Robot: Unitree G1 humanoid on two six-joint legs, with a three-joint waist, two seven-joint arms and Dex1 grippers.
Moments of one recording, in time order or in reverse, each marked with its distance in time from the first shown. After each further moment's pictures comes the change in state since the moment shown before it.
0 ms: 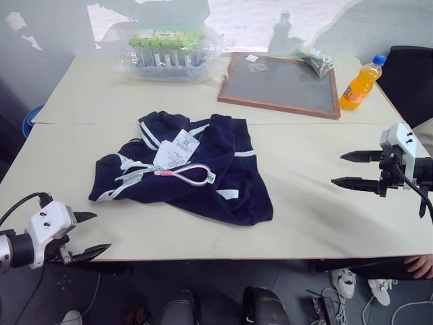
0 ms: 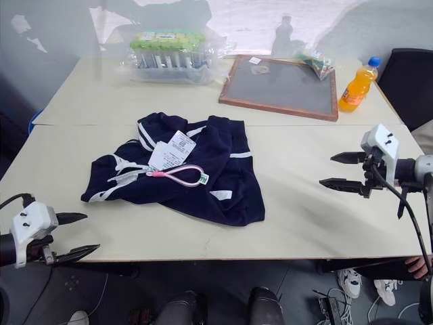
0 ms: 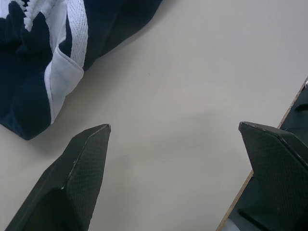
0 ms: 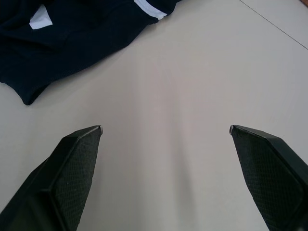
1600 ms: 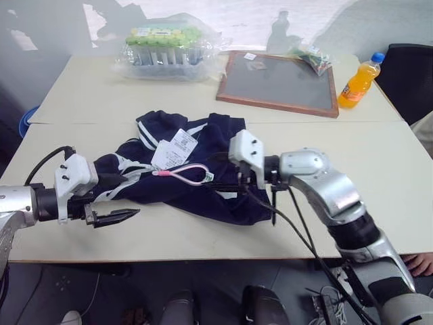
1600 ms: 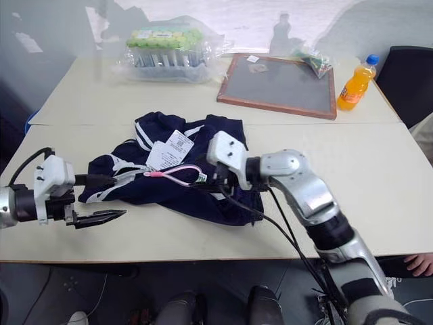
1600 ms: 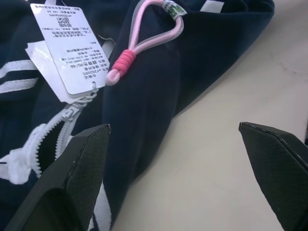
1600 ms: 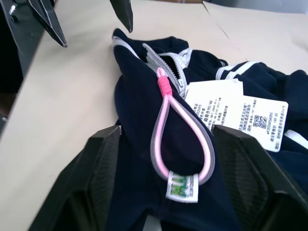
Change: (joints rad) left arm -0.429 0.088 -0.205 -0.027 -0.157 0.193 -0.024; right arm -0.202 0.614 0.471 -0.547 -0.109 0.167 -0.454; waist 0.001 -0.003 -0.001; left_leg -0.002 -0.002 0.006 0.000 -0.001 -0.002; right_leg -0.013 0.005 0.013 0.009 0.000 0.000
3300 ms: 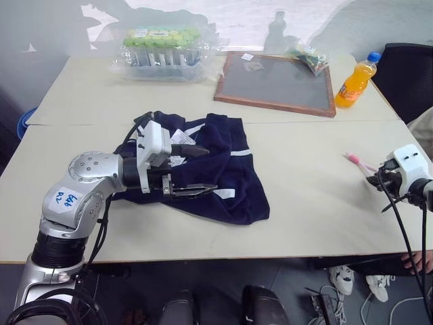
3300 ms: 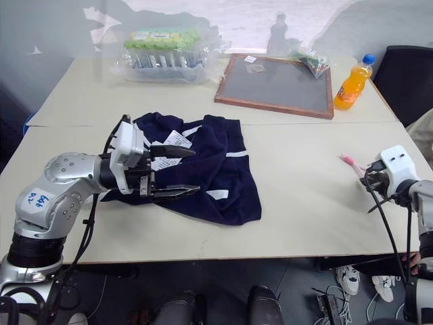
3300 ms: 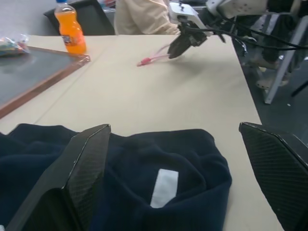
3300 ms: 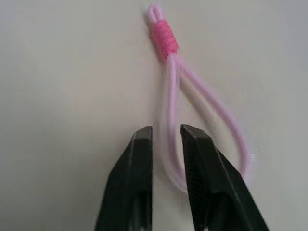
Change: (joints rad) left arm -0.450 -0.352 -0.345 -0.048 -0.060 0.081 0.088; right arm 0.217 -0.511 -0.546 0.786 -0.129 -0.111 -0.136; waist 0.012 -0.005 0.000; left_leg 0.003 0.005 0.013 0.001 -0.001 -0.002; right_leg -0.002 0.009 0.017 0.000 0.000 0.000
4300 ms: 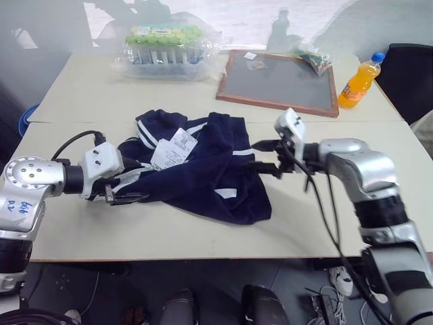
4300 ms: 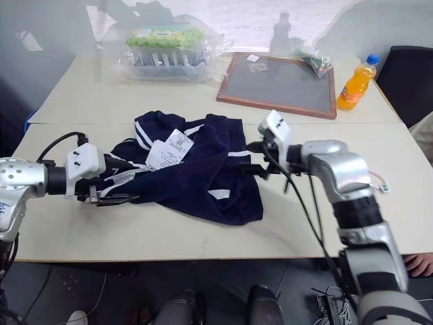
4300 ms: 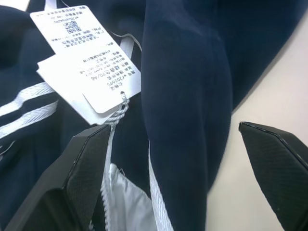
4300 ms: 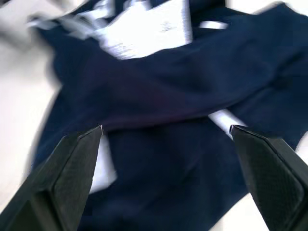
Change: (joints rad) left arm 0.140 0.306 0.066 0.316 0.283 -0.297 -0.117; right arm -0.305 0.405 0.289 -0.463 0.261 0.418 0.163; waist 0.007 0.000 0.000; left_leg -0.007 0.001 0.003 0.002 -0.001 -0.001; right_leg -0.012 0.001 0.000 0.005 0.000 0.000
